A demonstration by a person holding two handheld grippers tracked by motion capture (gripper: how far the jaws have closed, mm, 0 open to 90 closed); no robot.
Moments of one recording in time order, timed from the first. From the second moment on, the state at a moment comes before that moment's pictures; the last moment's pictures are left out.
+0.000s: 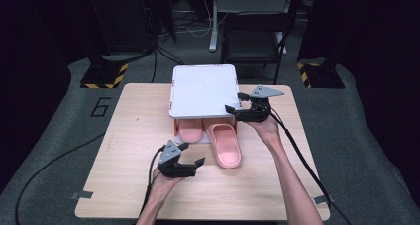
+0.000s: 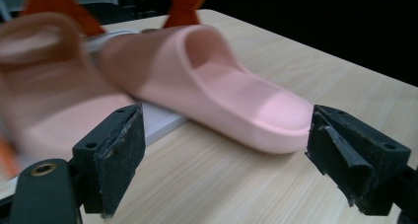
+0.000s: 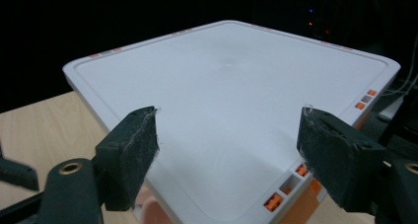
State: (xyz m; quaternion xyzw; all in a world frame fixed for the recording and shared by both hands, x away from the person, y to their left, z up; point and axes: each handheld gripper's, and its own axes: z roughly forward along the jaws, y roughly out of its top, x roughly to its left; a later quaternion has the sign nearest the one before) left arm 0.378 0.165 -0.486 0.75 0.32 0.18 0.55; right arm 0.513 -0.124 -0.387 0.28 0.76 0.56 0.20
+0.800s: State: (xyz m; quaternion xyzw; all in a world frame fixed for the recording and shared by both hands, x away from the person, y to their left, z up) left arm 0.382 0.068 -0.525 0.84 0.27 0.23 0.42; right arm 0.518 -0.120 -0.394 0.29 0.77 0.53 0.21
